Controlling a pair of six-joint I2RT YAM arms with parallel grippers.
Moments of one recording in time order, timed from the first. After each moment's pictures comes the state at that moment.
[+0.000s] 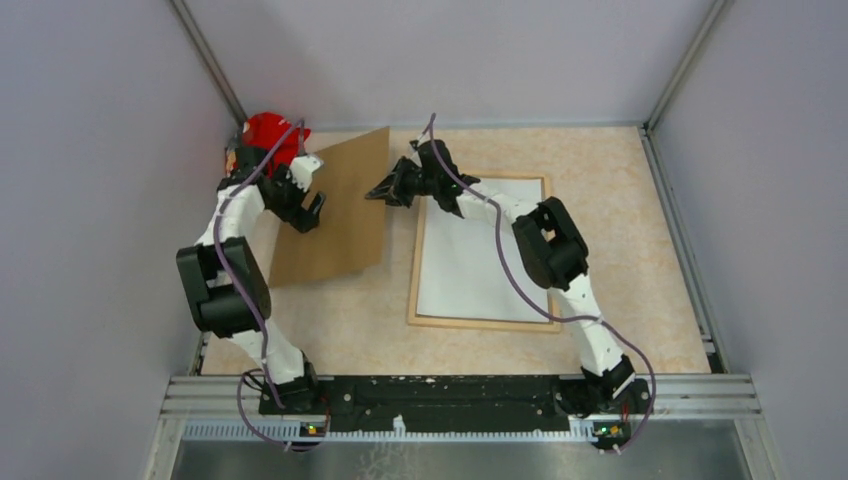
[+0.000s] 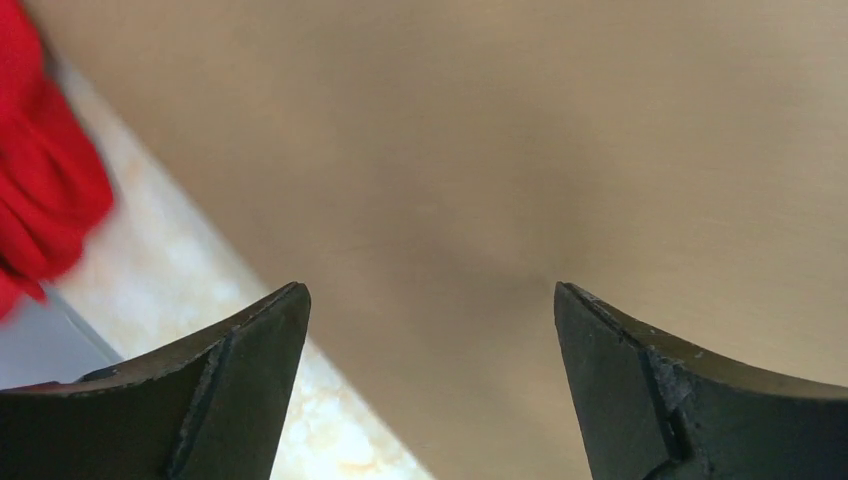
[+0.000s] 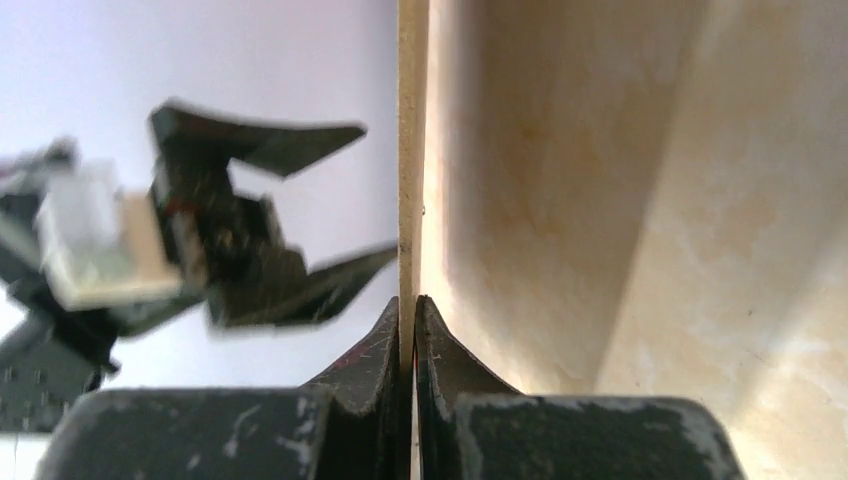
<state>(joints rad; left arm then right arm) 0.24 1.76 1.30 -0.59 0.40 0.80 0.68 2.38 1.84 0.16 -0.54 1.23</state>
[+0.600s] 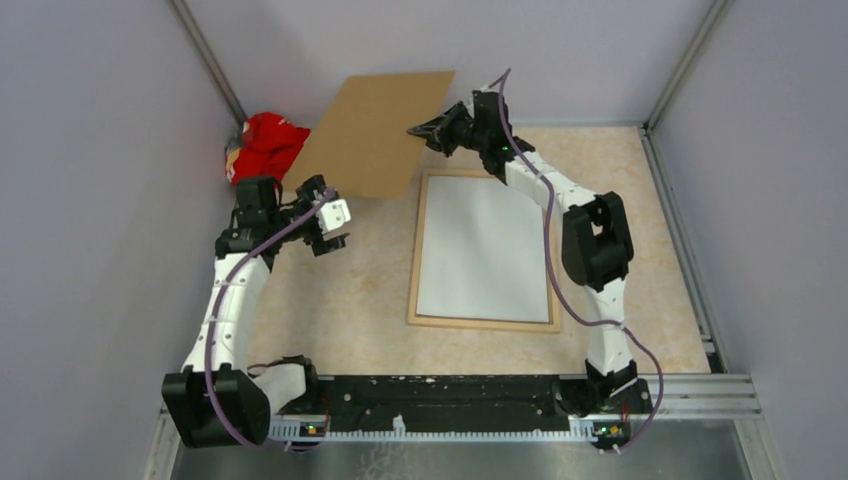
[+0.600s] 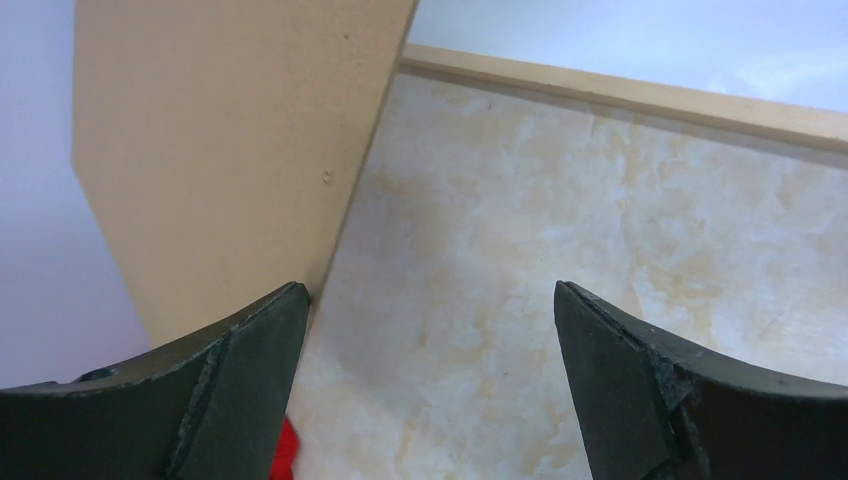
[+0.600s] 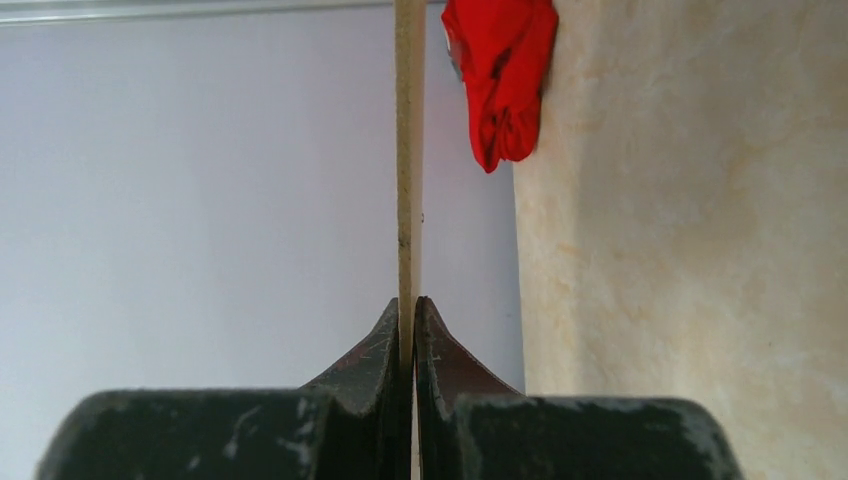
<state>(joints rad) 0.07 1.12 1.03 -0.60 0.83 1.18 0.48 2.16 1.87 0.08 -0.45 1.39</state>
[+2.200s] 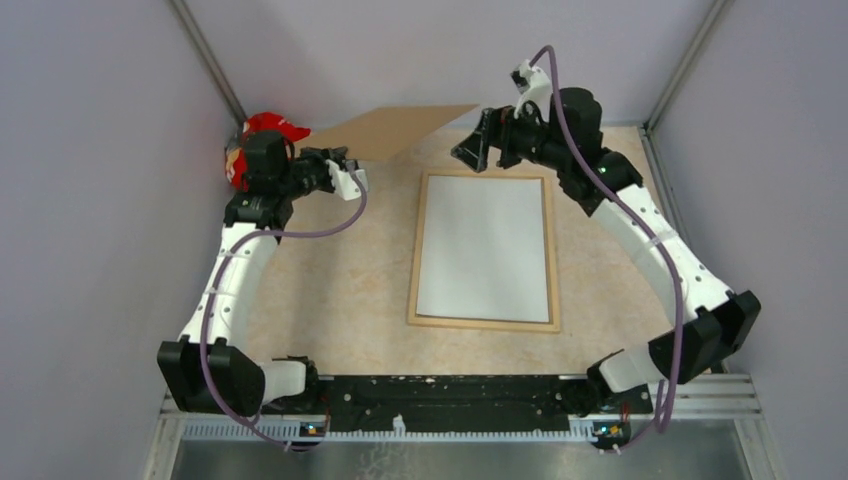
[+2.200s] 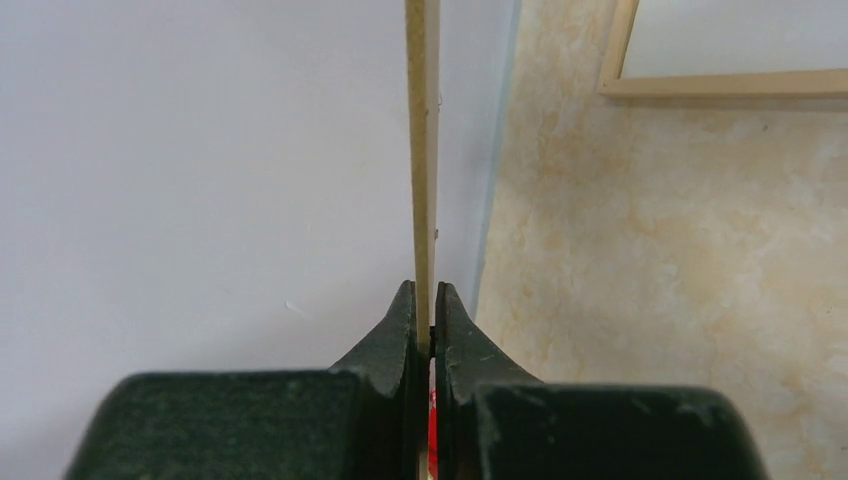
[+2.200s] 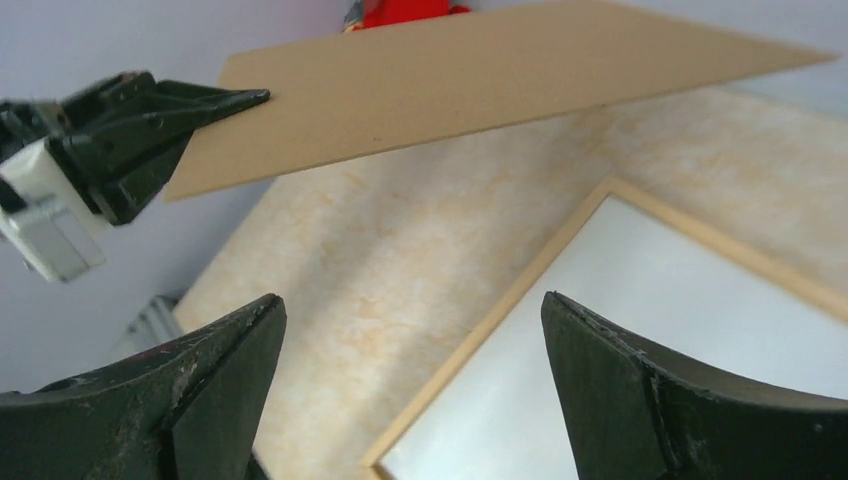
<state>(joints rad) -0.07 1.23 1.20 -0.30 0.64 1.35 0.48 1.47 1.58 -0.37 -0.37 0.39</state>
